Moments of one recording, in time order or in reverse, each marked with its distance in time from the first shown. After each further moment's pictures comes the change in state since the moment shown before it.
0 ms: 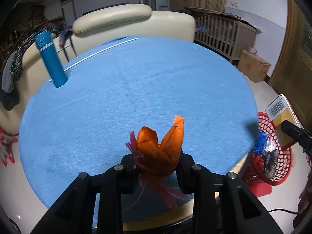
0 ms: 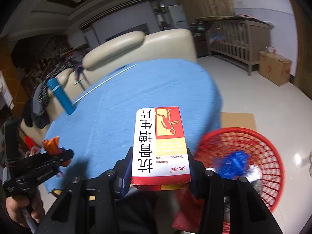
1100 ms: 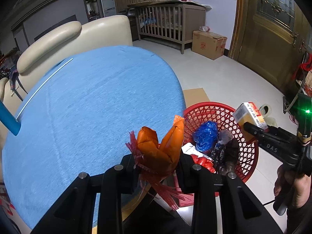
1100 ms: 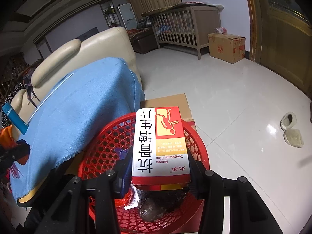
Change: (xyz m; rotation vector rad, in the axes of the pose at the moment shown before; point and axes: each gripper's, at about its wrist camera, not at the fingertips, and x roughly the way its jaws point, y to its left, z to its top) left arm -0.002 -0.150 0.030 0.285 0.027 -0.193; right arm -0.008 -0.154 -0.023 0.198 0.029 -0.265
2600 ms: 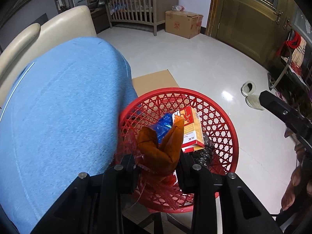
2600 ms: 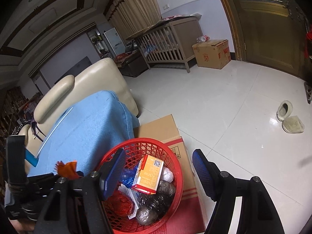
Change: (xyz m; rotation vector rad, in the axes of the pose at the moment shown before) left arm 0.062 -0.101 0.020 0.121 0.141 -0.119; right arm -0.061 -0.054 0.010 0.179 -0.152 0.029
